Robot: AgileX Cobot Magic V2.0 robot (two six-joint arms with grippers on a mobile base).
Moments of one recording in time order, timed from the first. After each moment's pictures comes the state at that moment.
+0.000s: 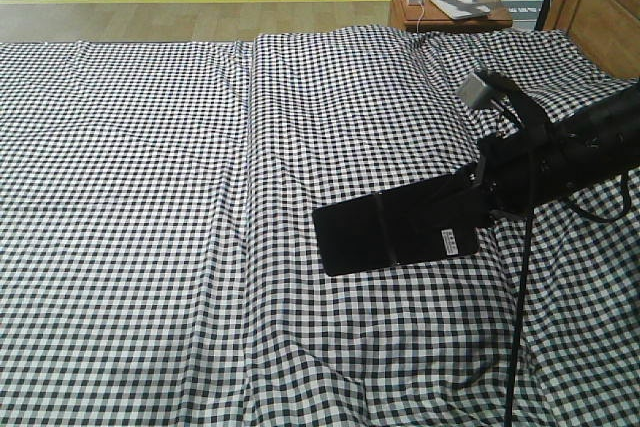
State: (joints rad) left arm 0.04 -0.01 0.03 0.06 0.19 0.04; right arm 0.06 1.59 -1.19 0.89 1.20 -0.99
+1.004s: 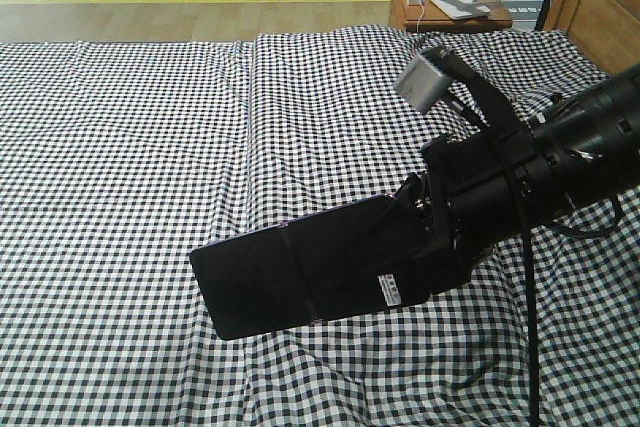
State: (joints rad) left arm 0.04 -0.01 0.03 0.06 0.19 0.04; right arm 0.34 1.37 -1.18 0.92 1.23 -0.86
